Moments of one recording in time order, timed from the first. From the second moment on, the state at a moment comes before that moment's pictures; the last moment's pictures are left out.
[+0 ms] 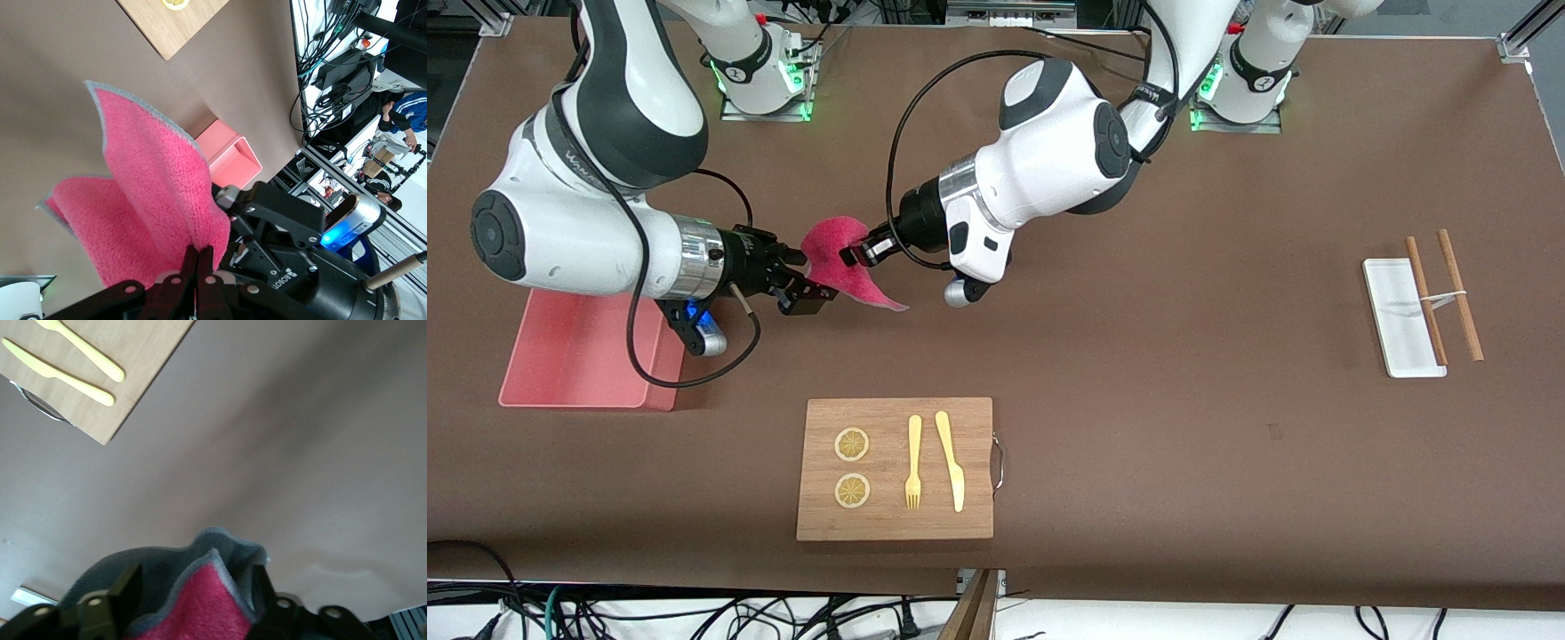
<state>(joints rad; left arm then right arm) -0.73 0.68 -0.04 -1.11 -0.91 2.39 -1.13 0.28 0.37 -0.01 -1.45 0.50 1.64 0.98</state>
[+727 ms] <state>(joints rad) -0.73 0.68 -0.04 -1.11 -0.91 2.39 -1.13 0.28 0.37 -0.01 -1.45 0.53 1.63 0.98</state>
